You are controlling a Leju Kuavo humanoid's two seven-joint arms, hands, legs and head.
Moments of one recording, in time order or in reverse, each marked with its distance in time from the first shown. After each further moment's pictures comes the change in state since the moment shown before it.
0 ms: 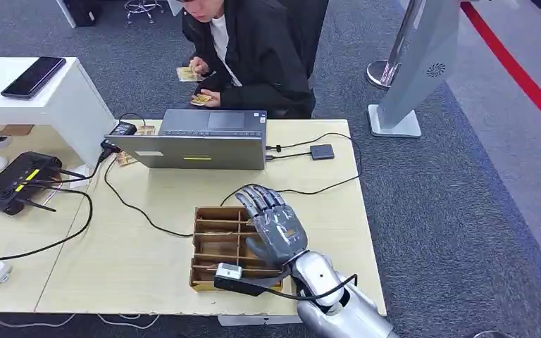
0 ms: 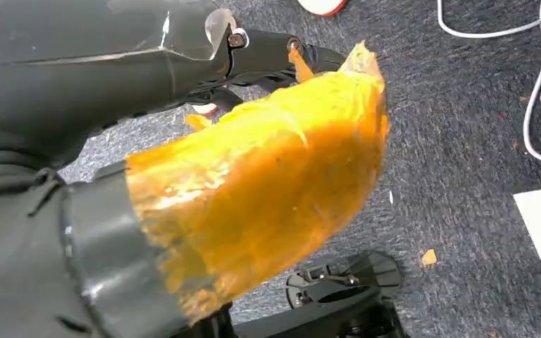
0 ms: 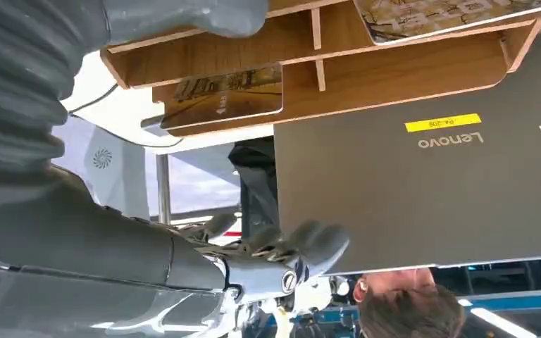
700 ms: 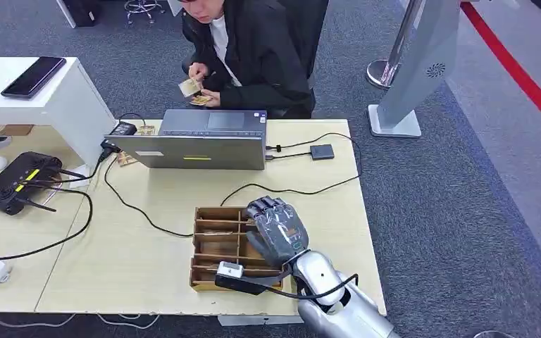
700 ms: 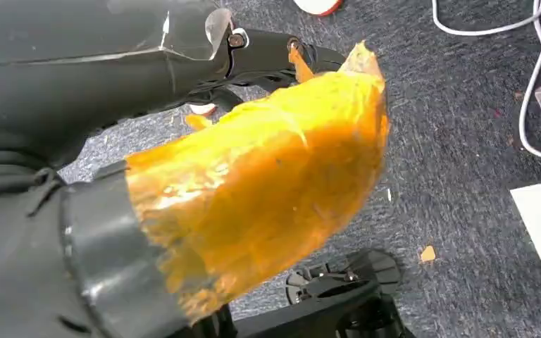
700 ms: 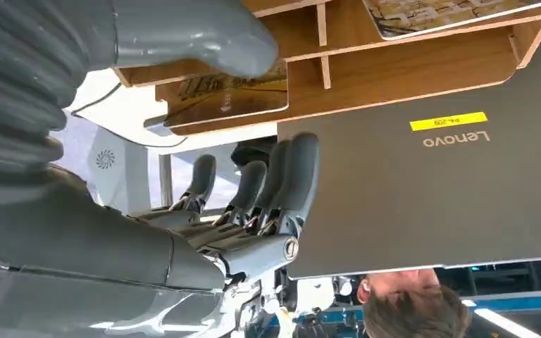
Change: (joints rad) left arm -0.001 -0.005 -0.014 0.000 -0.001 0.000 0.000; right arm 0.001 0.000 -0.006 0.001 0.000 0.000 0.000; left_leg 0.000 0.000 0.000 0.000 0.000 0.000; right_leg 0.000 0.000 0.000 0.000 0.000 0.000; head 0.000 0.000
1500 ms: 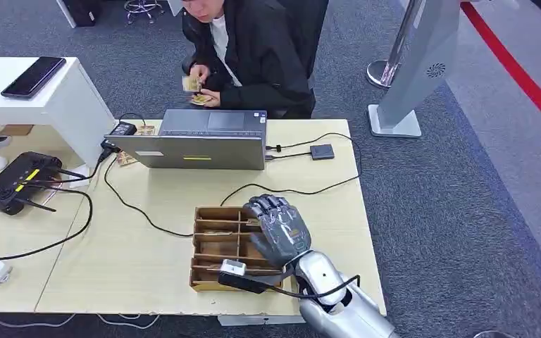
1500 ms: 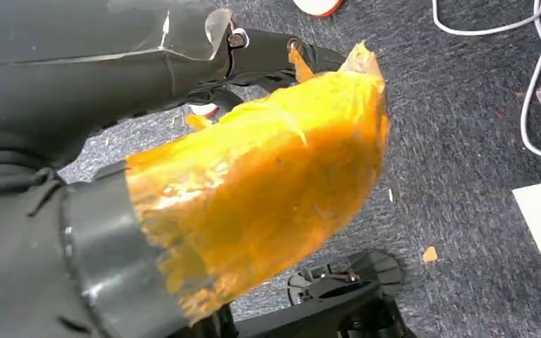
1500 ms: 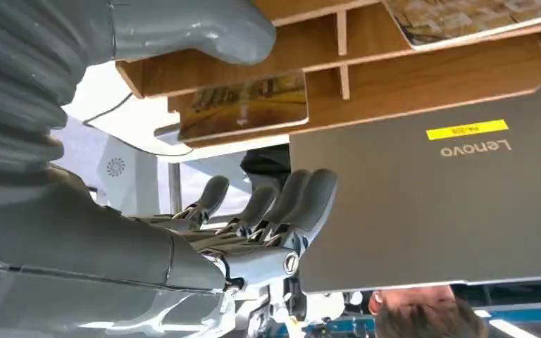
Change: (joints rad) left arm 0.000 0.000 0.000 0.000 -0.008 0.000 0.006; right arm 0.008 0.000 -0.017 0.016 -0.009 -0.001 0.006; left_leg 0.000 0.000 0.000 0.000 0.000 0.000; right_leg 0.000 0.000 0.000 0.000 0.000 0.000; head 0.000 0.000
